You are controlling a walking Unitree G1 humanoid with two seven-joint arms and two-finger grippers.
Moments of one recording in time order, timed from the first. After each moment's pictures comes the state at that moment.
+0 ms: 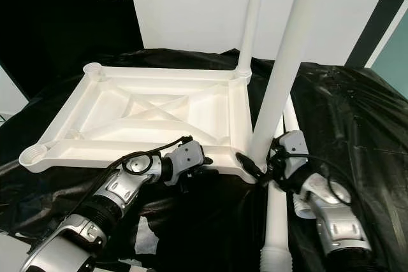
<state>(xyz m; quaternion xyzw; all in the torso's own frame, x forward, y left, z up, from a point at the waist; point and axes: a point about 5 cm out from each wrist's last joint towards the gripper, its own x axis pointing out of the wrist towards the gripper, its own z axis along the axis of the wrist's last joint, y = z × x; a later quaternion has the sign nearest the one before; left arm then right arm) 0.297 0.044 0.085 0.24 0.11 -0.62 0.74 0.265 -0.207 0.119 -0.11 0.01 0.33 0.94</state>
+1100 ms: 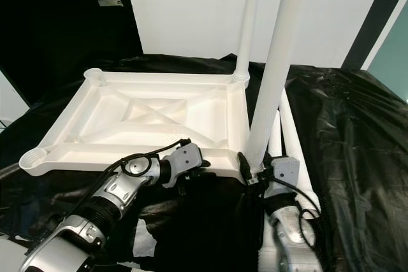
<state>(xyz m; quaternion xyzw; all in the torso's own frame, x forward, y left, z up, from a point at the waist) 0.299 0.047 0.082 0.24 0.12 -0.62 0.74 0.235 -0.161 0.097 -0.02 -0.06 0.07 1.00</state>
